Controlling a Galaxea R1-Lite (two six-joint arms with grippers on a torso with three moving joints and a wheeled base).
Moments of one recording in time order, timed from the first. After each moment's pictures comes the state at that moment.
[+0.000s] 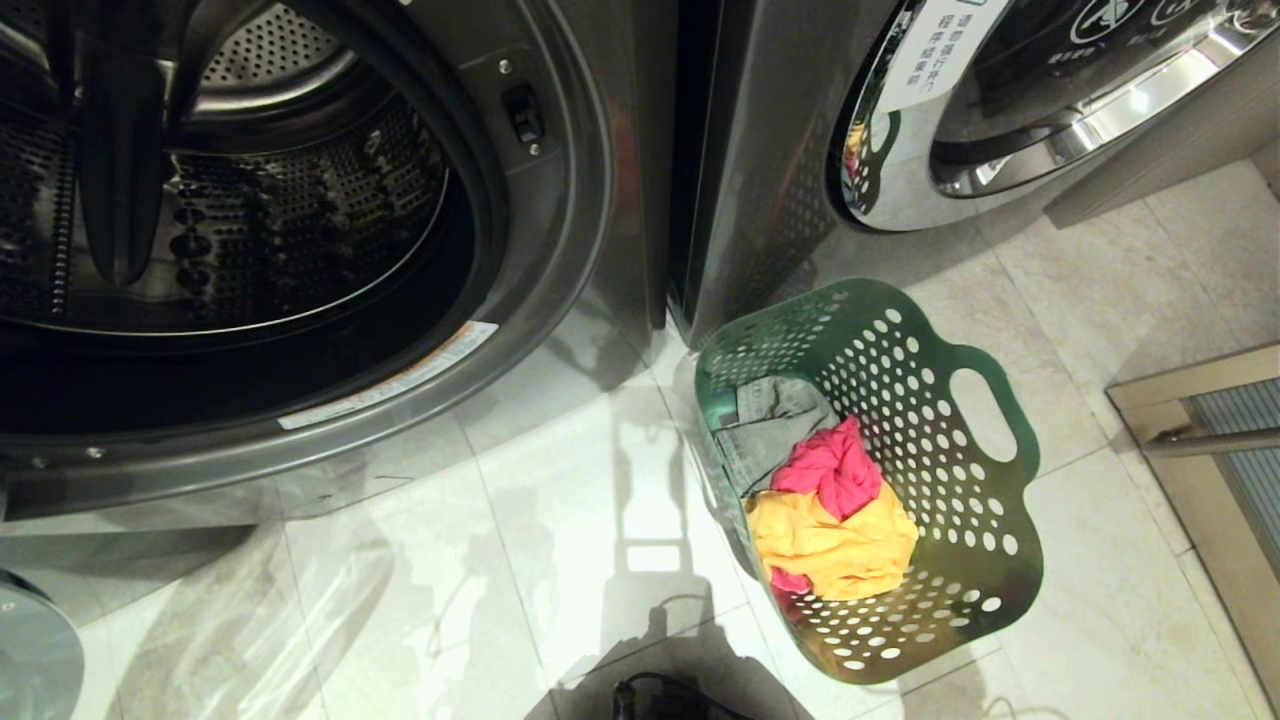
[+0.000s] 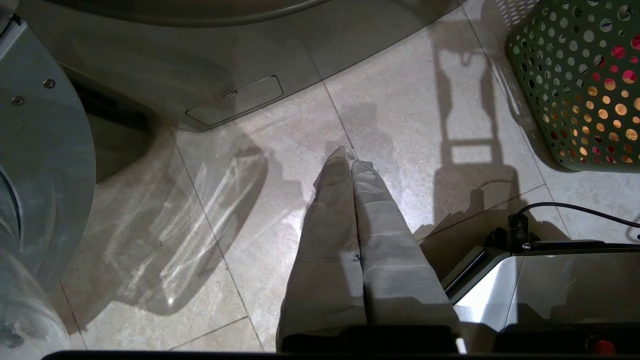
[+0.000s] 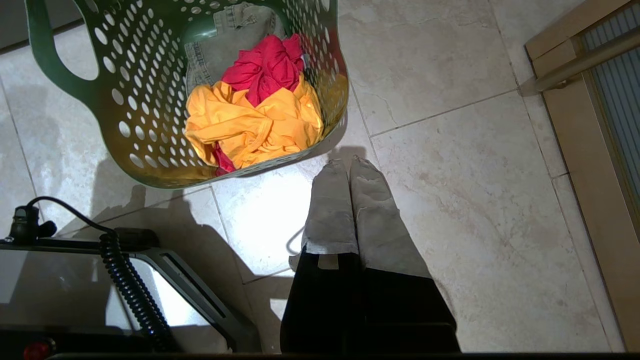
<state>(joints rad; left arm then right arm) 0.00 0.00 0.00 0.00 -0.01 0.05 0.00 0.00 0.00 0.00 0.00 -0.06</state>
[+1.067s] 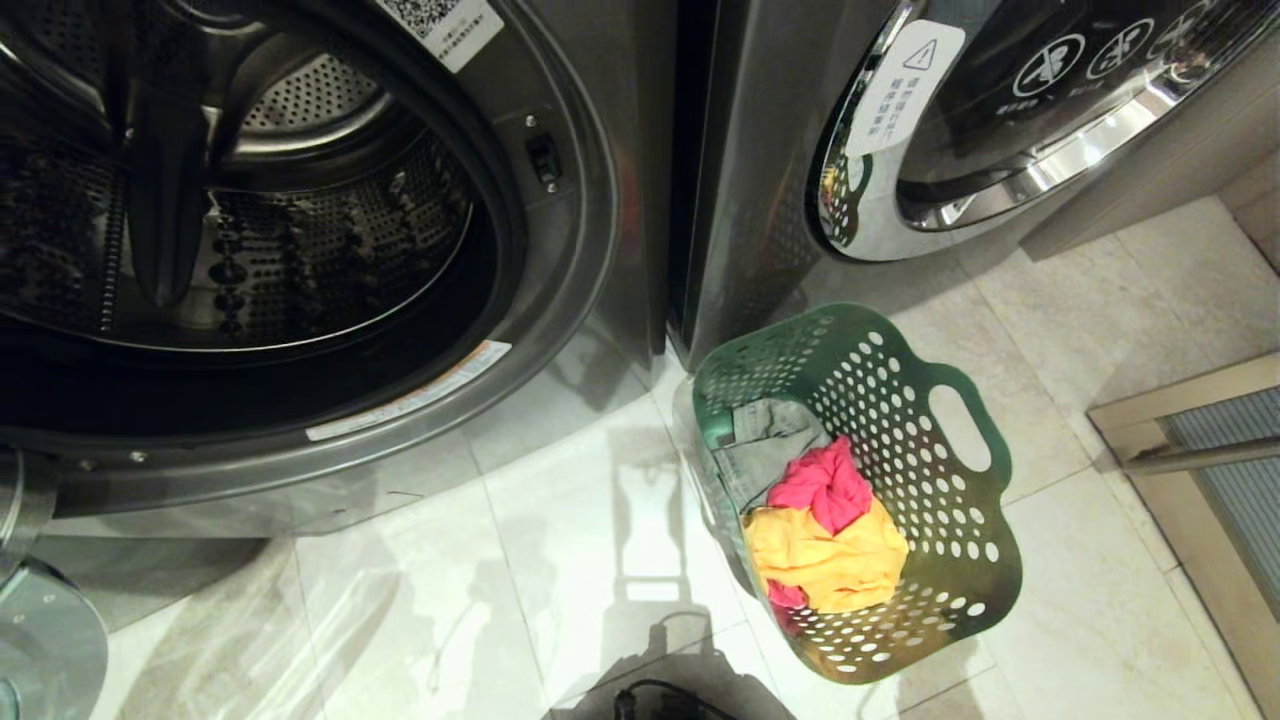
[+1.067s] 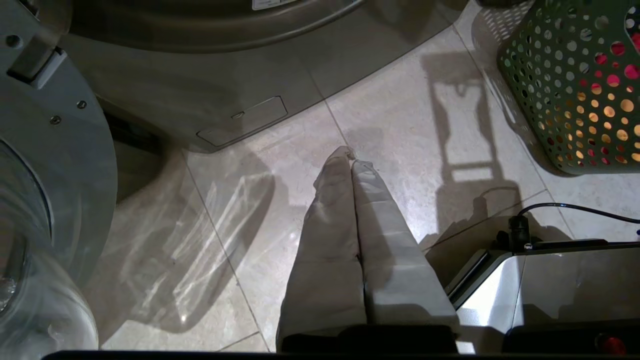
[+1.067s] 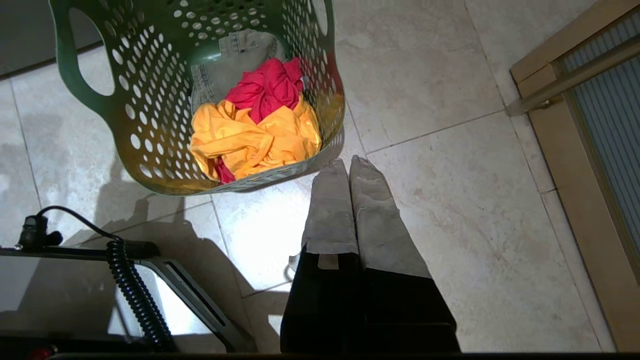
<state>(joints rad) 0.00 0.00 0.00 0.01 -0.02 0.09 0.00 0.00 0.00 0.00 0.00 -0.06</state>
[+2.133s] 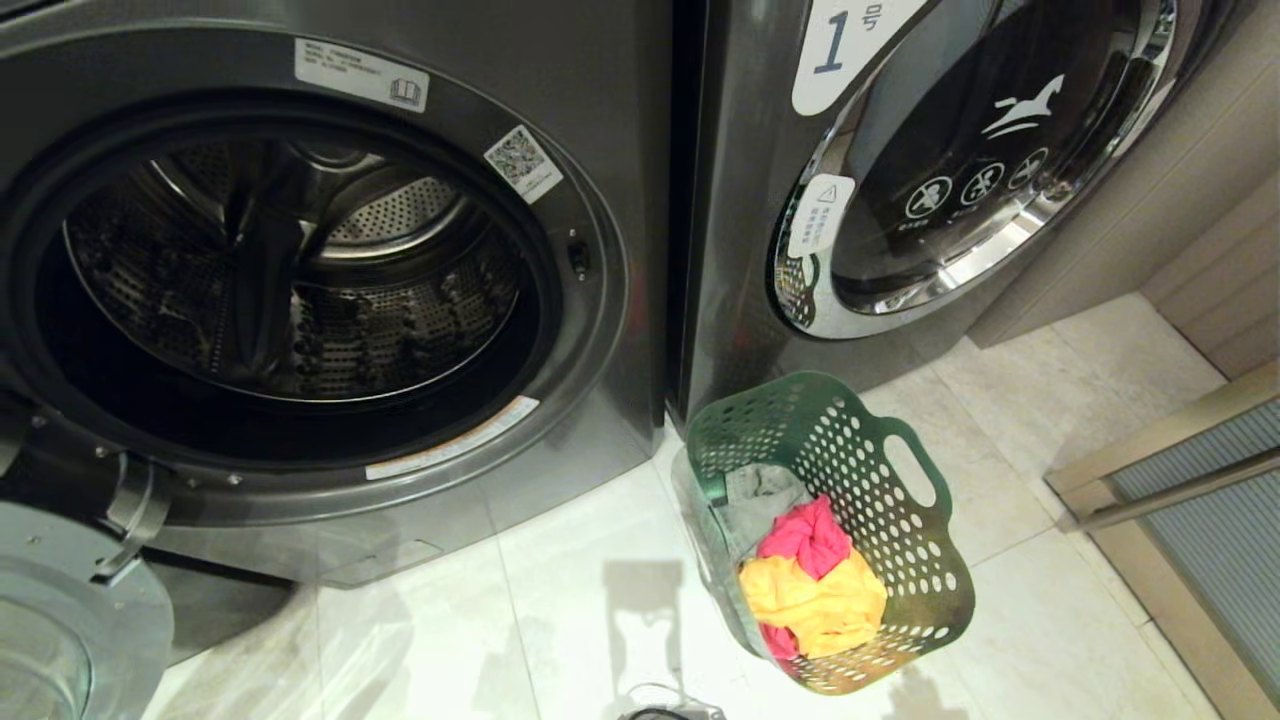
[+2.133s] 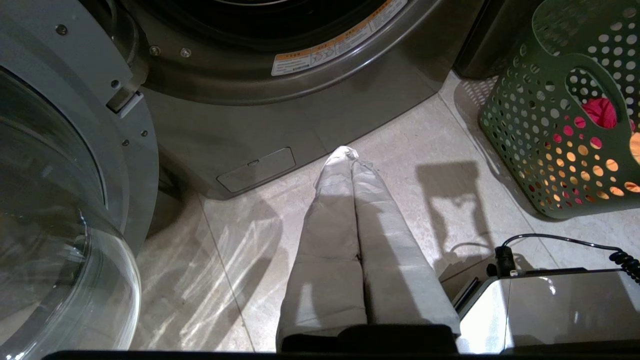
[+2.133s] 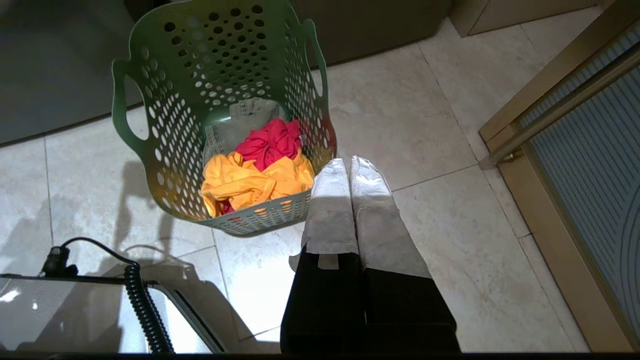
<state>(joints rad) 0.00 0.00 0.00 0.00 -0.02 0.09 0.00 0.00 0.00 0.00 0.00 -0.07</state>
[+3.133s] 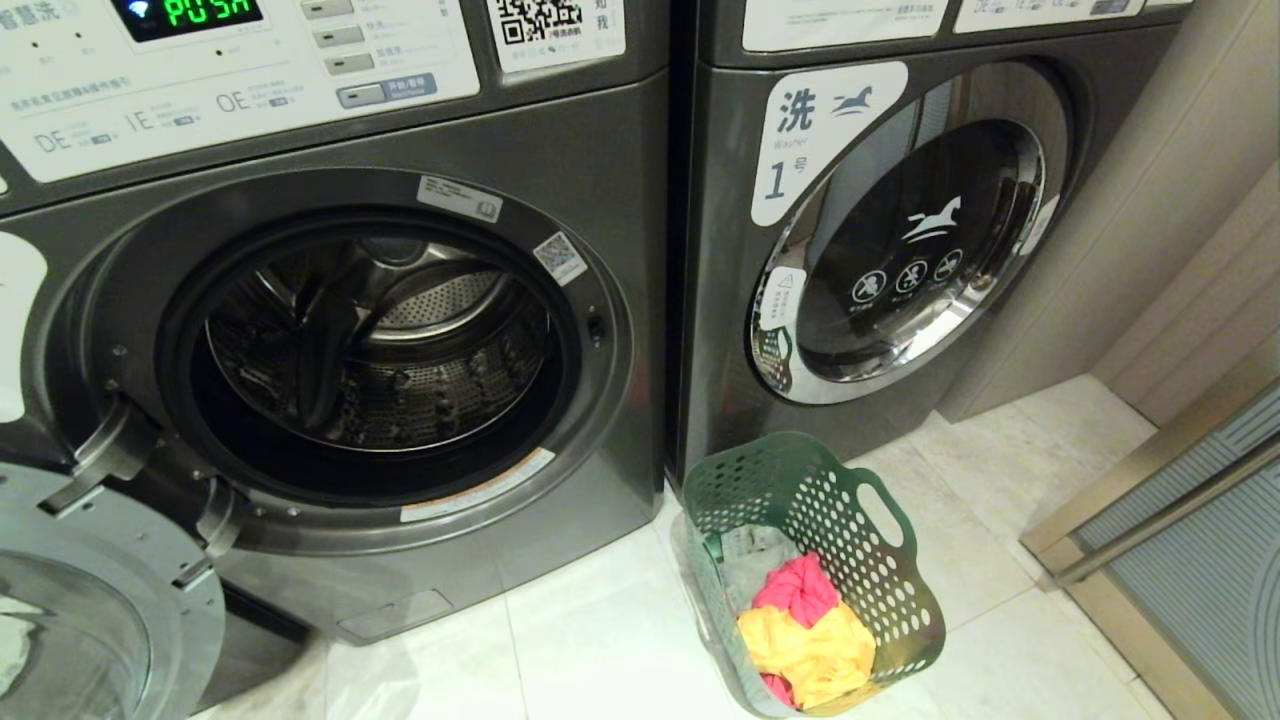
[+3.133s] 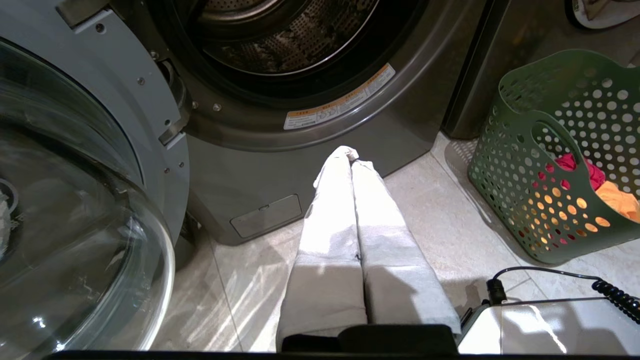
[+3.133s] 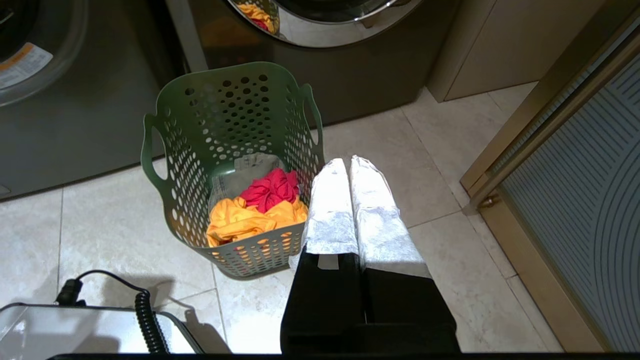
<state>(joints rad) 0.00 0.00 0.00 0.00 -0.02 0.09 0.00 0.00 0.00 0.00 0.00 -0.06</state>
